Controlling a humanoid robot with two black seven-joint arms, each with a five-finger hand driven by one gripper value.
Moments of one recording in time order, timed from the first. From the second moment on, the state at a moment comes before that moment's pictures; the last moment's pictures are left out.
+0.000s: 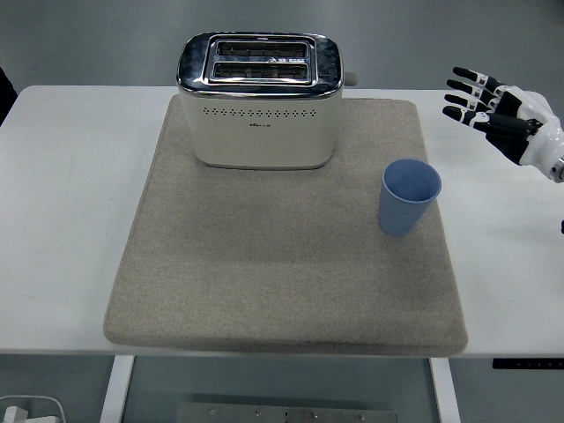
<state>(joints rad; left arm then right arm) -0.02 0.00 -0.06 -0.14 -0.04 -0.10 0.09 0.80 -0.68 0.54 1.15 -0.30 0.13 0.20</state>
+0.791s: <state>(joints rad) -0.02 0.00 -0.06 -0.14 -0.04 -0.10 0.09 0.78 -0.88 0.39 1.34 -0.55 0.14 0.32</state>
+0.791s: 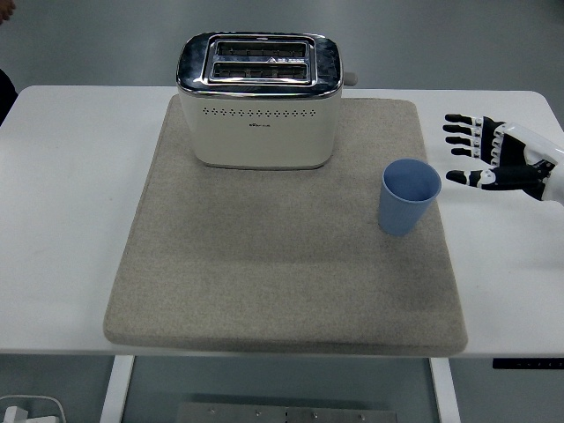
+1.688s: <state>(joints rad) -0.02 0.00 -0.06 -0.14 -0.04 -0.10 0.09 0.72 -0.87 0.36 1.33 -0.64 0.10 0.39</state>
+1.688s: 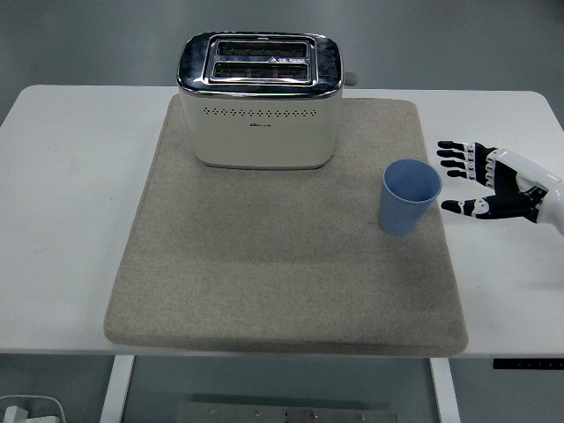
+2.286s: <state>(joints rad) -0.02 0.00 -0.06 -0.14 -0.04 -0.10 0.09 0.70 -0.80 0.36 1.32 -0.64 0.08 0.39</state>
